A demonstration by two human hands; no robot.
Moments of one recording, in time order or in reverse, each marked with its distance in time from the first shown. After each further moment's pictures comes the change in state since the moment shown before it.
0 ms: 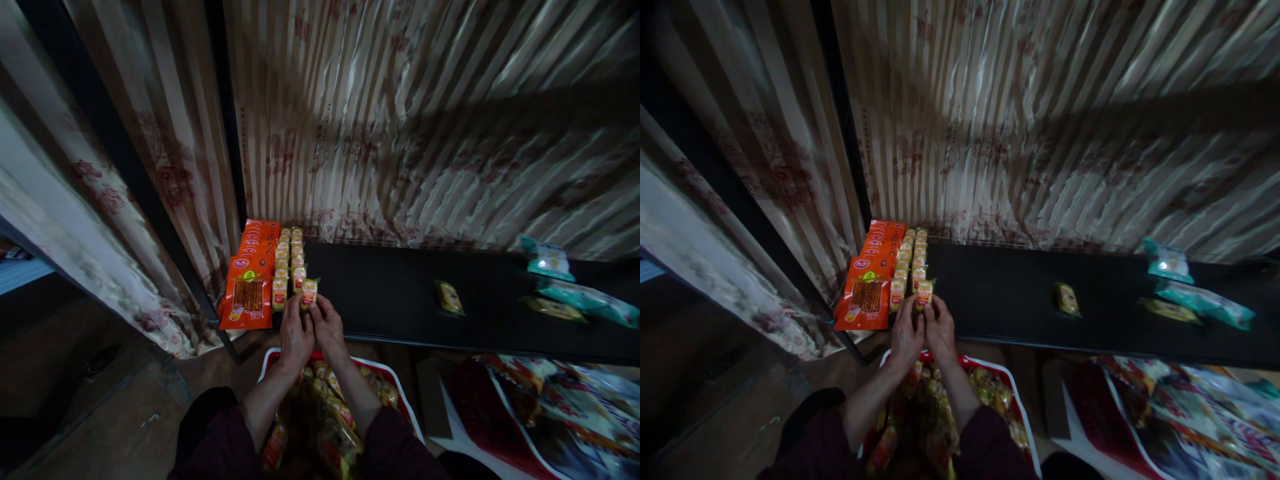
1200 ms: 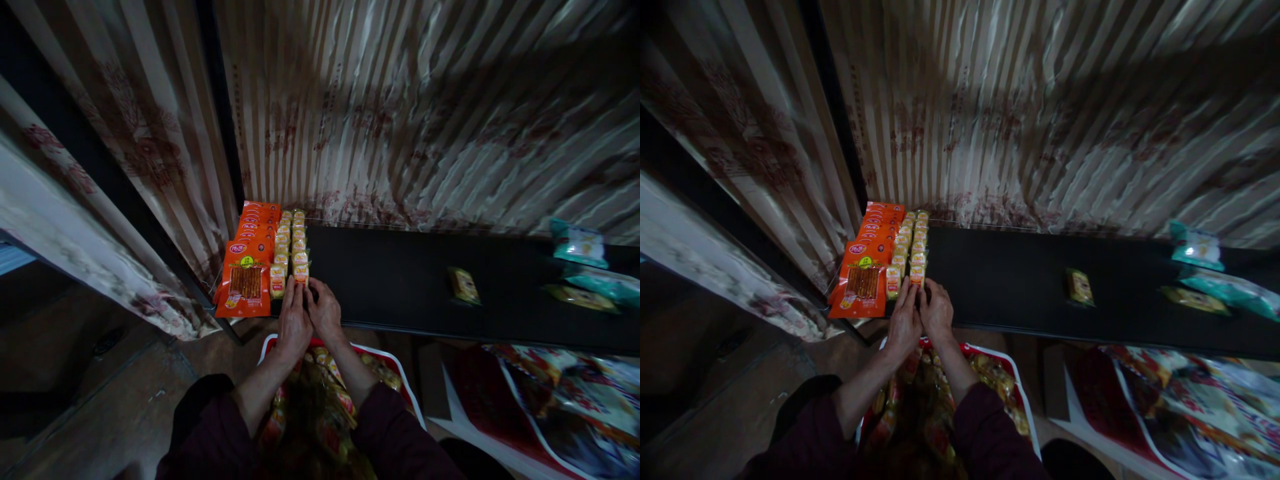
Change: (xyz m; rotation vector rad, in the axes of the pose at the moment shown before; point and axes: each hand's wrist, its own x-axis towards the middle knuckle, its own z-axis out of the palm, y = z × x) left_hand -0.002 -0.025 0.005 0.060 -0.120 0.009; right_hand 0.015 0.009 0.003 -0.647 -0.049 -0.264
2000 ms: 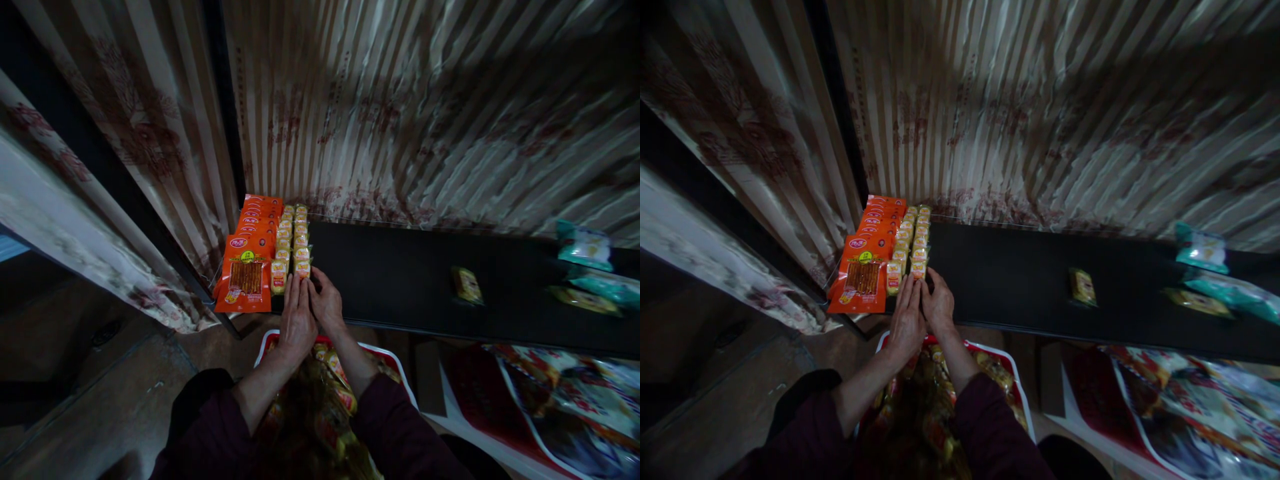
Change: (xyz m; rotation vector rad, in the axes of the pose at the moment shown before) left_hand -0.004 0.007 -0.002 0.210 0.000 0.108; right_hand 0.014 0.002 0.004 0.125 -0.011 0.080
